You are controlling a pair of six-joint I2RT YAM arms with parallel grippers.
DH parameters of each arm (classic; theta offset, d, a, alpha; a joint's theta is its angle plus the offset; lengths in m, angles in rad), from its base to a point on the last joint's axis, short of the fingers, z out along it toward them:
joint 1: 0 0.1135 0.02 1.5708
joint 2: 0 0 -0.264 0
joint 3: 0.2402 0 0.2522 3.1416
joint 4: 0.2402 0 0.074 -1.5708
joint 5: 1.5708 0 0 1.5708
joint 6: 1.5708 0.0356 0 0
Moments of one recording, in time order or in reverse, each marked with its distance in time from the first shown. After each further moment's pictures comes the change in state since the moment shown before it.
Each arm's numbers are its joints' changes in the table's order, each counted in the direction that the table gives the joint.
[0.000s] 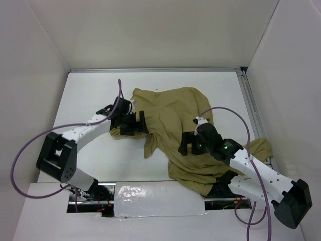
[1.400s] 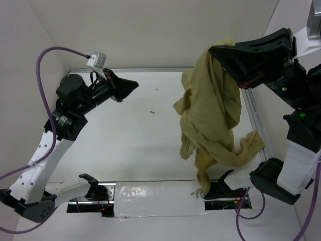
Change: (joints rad) left arm -0.028 0.355 0.481 -0.196 0.059 0.021; right arm -0.020 -0.494 1.903 0.093 -0.404 -0.205
